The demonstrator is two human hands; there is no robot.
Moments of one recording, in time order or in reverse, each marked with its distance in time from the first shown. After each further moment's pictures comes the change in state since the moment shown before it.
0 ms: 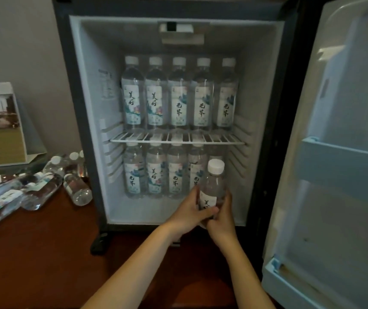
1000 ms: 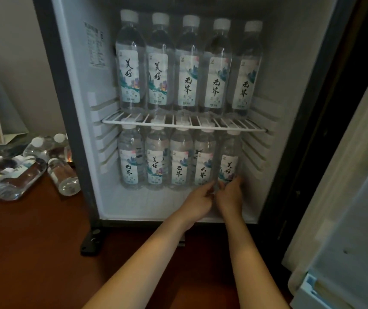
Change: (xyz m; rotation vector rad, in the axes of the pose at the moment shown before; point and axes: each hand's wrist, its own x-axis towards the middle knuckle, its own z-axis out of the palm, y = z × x) left_hand 0.048 -0.039 -0.003 0.084 0.021 -0.124; right_hand 0.073 0.020 0.015 -0.390 0.333 0.327
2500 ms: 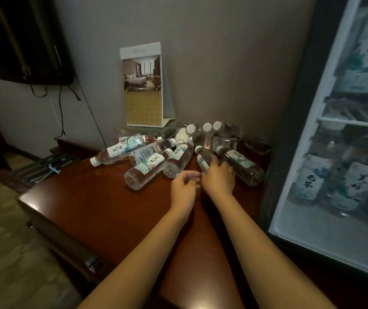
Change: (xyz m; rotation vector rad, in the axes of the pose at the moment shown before) left_hand -0.127 -0.098 -0.300 -0.121 1.031 -0.142; right_hand -0.136 -0.130 0.330 -0.516 -0.517 -0.557
